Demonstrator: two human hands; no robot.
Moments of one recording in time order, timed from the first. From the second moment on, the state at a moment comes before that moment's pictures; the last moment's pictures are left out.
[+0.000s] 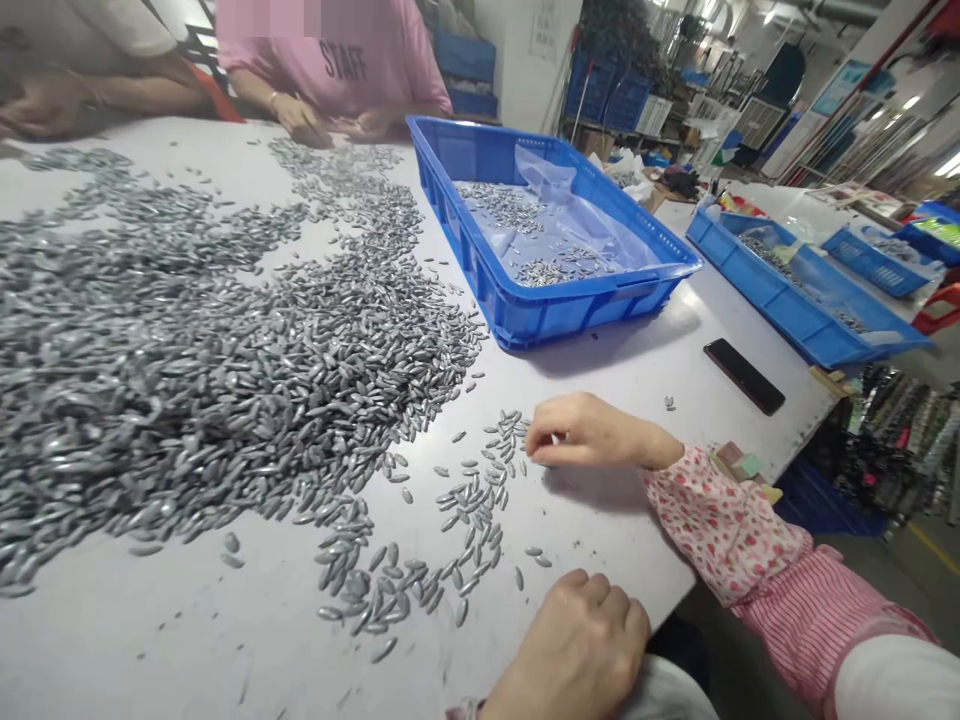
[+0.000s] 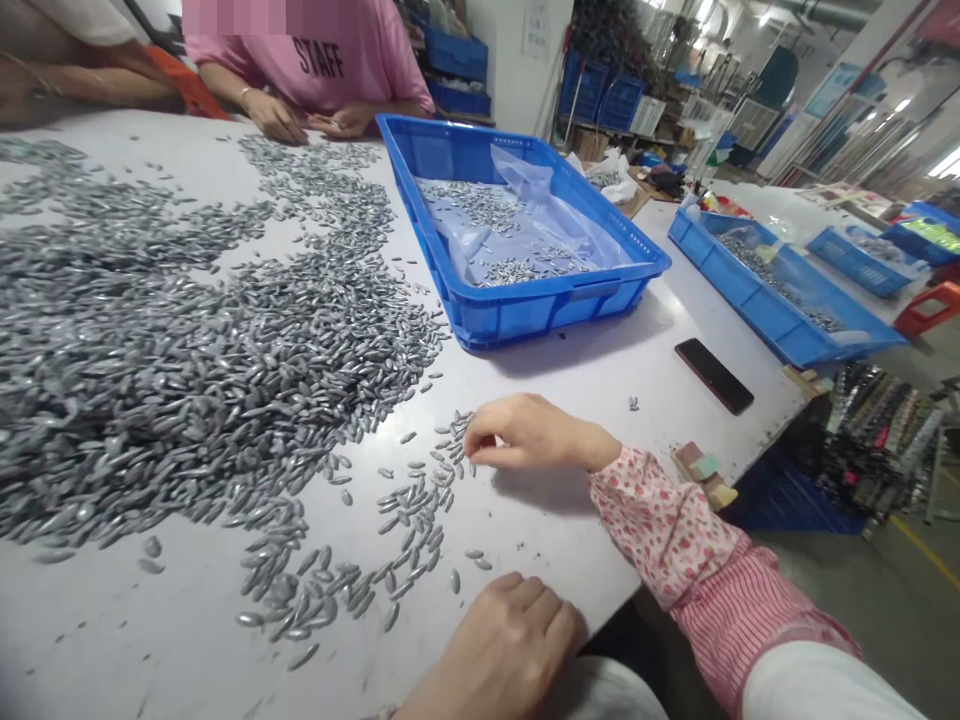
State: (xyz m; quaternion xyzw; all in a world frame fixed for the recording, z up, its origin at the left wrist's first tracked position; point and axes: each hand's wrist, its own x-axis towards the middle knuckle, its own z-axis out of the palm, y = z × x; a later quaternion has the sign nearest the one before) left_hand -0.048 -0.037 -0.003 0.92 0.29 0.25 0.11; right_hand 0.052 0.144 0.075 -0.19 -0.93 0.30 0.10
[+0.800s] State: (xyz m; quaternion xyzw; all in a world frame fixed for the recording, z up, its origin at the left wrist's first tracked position) left_hand -0.045 -0.039 0.002 0.92 0.30 0.23 0.13; right_hand 0.038 0.116 0.028 -0.23 -0.97 0.07 0.02
